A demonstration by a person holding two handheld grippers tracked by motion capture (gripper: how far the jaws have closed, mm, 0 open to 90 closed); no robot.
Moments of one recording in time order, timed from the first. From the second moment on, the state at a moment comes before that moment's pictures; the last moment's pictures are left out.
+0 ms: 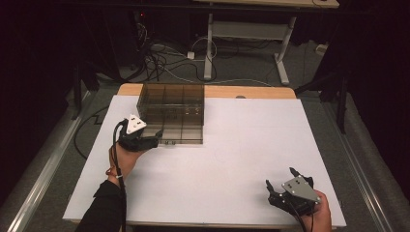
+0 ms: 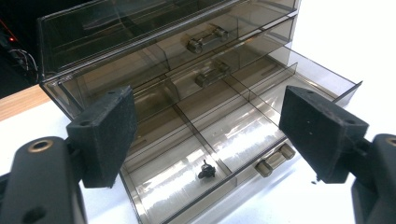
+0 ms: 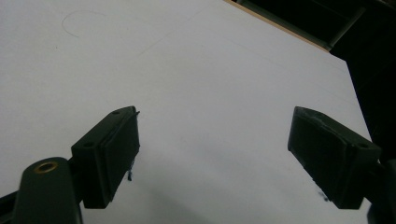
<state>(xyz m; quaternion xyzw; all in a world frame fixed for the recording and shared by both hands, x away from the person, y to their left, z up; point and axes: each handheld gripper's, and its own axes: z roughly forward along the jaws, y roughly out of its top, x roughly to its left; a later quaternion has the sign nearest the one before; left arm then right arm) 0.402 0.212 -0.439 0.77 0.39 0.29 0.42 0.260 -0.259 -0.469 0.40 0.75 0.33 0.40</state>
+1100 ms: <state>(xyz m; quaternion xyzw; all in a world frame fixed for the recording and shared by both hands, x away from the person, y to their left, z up) 0.378 0.181 -0.425 0.77 0.32 0.31 0.46 0.259 -0.259 -0.468 0.40 0.75 0.33 0.40</state>
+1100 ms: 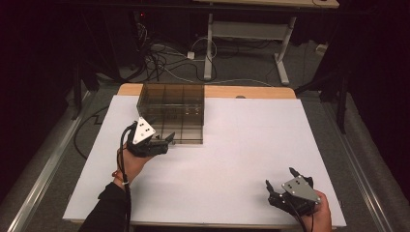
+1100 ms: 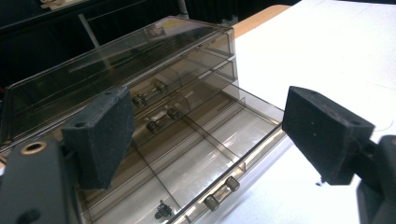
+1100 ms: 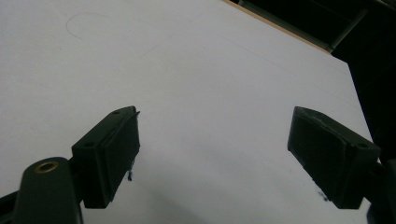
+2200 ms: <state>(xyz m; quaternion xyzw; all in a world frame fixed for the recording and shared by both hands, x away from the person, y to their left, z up) 0.359 0.154 -0.416 0.78 0.27 0.31 0.47 0.258 -0.256 -0.469 0.39 0.76 0.34 0.40</state>
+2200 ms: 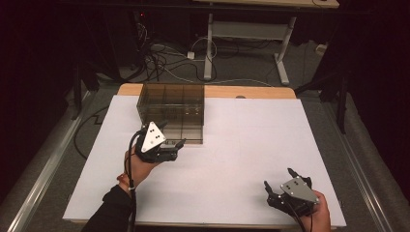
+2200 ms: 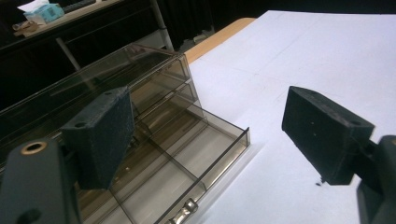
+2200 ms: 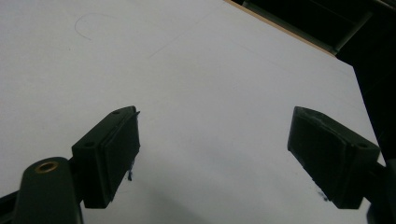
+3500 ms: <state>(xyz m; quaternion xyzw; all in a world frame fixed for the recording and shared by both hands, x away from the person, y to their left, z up) 0.321 0.128 -0.413 0.81 0.18 0.30 0.46 0.254 -0.248 -0.468 0.37 0.77 0.34 0.40</state>
